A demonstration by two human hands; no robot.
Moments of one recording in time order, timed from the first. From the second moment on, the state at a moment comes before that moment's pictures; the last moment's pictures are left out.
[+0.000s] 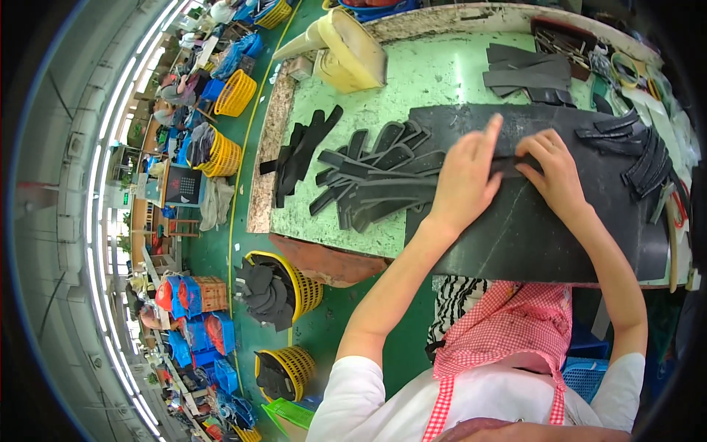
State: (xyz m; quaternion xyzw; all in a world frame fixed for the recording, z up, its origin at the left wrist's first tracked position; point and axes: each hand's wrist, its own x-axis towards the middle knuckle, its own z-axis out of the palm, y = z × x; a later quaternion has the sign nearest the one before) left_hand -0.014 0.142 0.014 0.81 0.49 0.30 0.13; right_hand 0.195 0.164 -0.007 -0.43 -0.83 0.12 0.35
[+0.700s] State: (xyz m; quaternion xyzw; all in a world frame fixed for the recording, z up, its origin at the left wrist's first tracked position) left_hand 0.026 0.140 0.012 0.65 0.41 0.34 0.55; right_hand 0.245 0.146 0.028 -0.37 -0.79 0.21 0.45
